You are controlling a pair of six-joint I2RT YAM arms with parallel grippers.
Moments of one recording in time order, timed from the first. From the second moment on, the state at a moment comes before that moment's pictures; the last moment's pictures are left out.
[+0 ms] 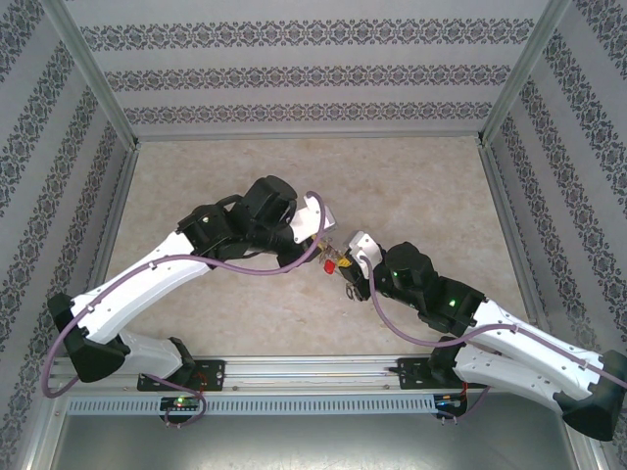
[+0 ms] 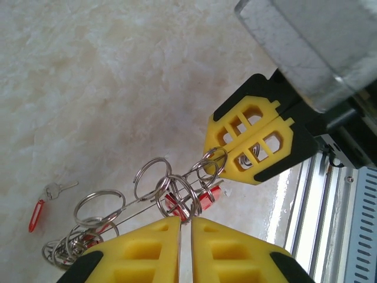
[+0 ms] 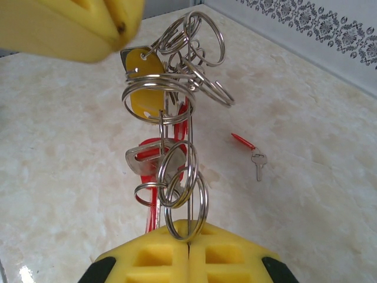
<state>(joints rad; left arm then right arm) -0.86 1.35 1.49 -0.92 0.21 0.21 0.92 0.79 0.66 -0.30 0.03 -0.03</state>
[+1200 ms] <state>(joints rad) -0.86 1.27 1.34 -0.78 0.16 0.19 0.87 0.85 0.72 -0.30 -0.17 0.07</state>
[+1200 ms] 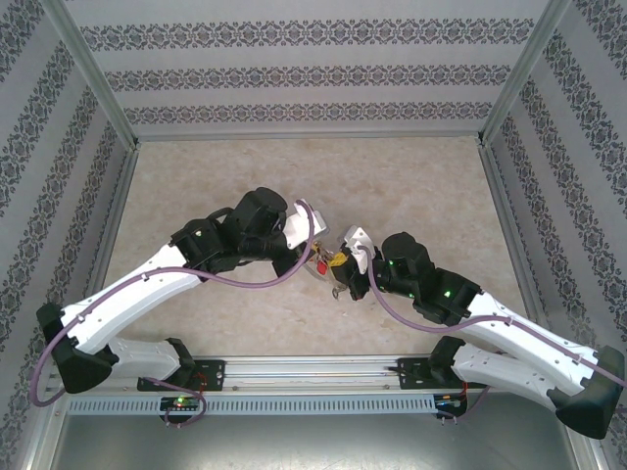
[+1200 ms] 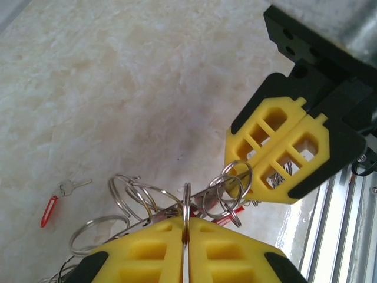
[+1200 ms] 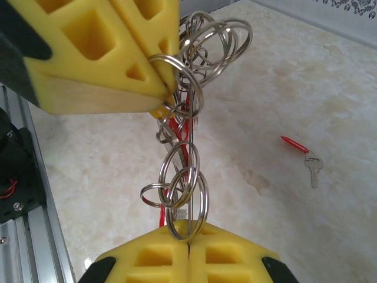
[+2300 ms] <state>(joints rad) -0.88 1.24 1.37 -0.78 0.12 0.21 0.87 0.84 0.72 -0.23 -0.17 0.07</state>
